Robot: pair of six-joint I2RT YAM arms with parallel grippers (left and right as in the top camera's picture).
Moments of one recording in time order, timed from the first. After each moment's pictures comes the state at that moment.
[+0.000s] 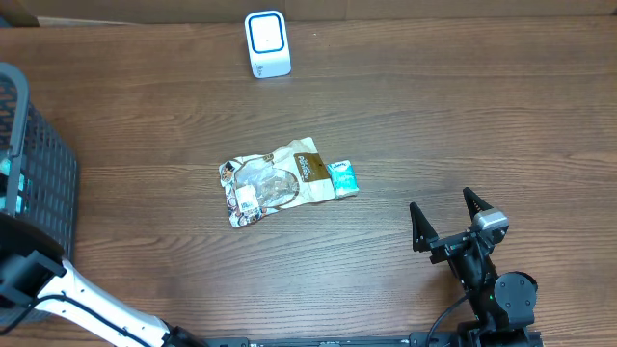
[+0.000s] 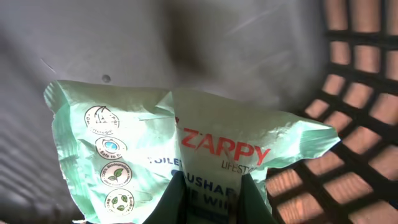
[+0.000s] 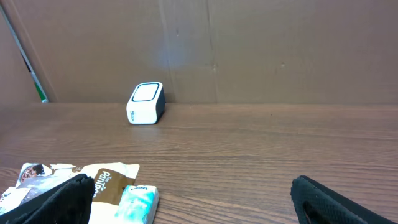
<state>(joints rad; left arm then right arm) 0.88 2.31 2.38 -1.61 0.16 -0.32 0.11 0.01 0.02 -0.02 -0.19 0.12</state>
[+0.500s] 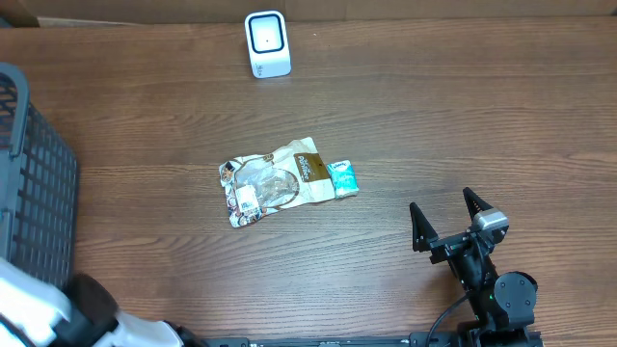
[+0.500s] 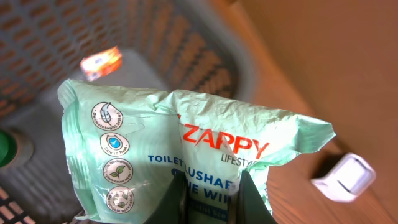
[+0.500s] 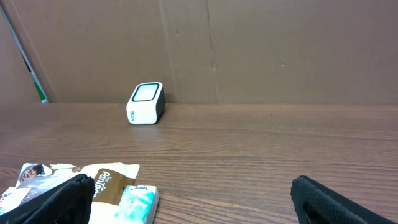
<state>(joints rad) 0.74 1.72 2.50 -1.61 0.16 -0.32 0.11 0.01 0.02 -0.02 -0.19 0.12</state>
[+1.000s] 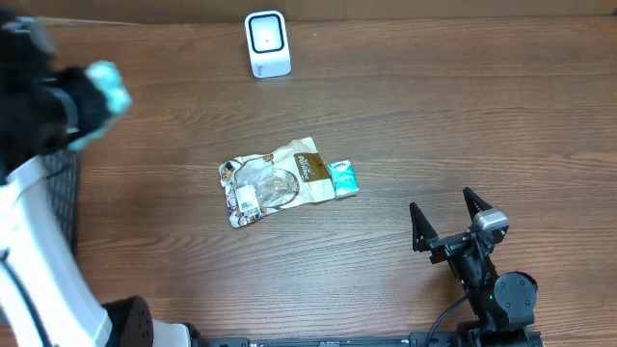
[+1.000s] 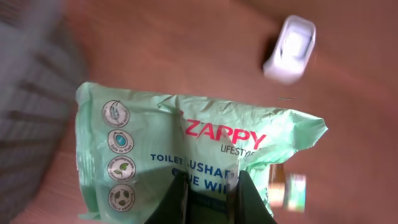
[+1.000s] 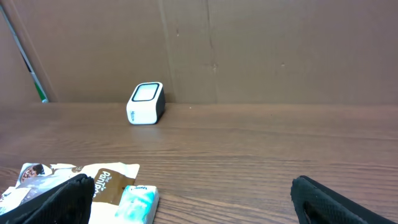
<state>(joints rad) 0.19 1.64 2.34 -1.69 0.09 -0.30 0.11 0.01 0.02 -0.02 -0.19 0.12</state>
